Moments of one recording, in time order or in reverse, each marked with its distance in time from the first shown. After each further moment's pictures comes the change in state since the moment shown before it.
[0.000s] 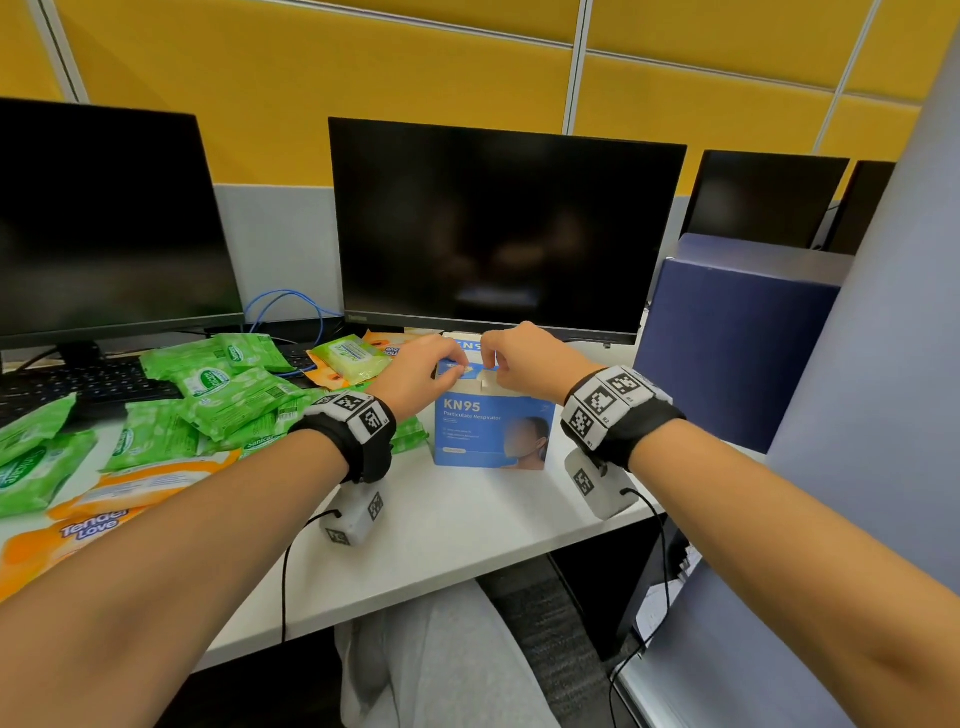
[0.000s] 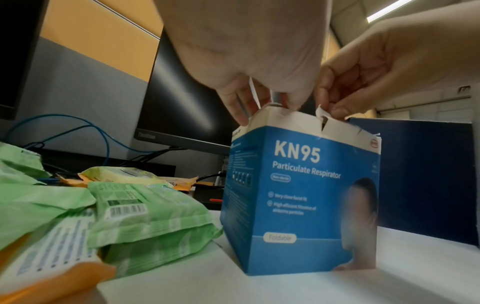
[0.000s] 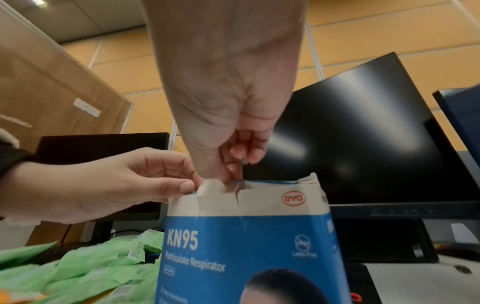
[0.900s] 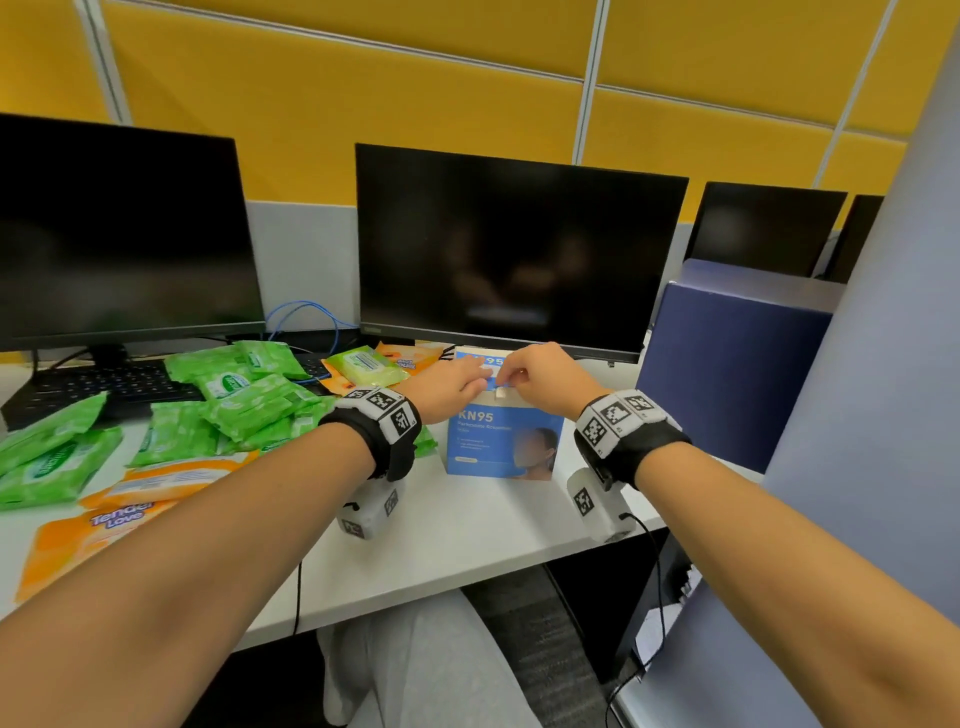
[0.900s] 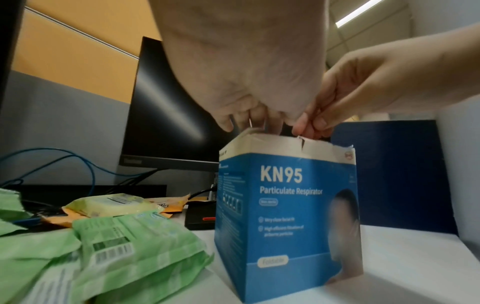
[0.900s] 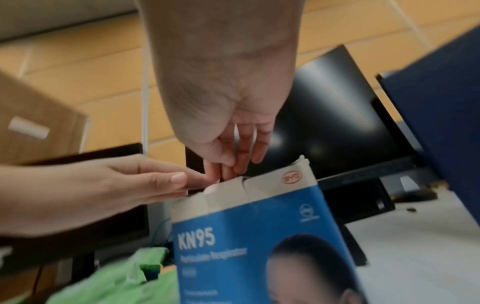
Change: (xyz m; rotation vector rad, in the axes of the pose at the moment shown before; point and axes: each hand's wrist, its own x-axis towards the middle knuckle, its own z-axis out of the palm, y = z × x) left_hand 0.004 0.022 -0.009 0.130 -0.353 -0.079; right_hand -0.016 0.000 0.000 0.140 0.042 0.024
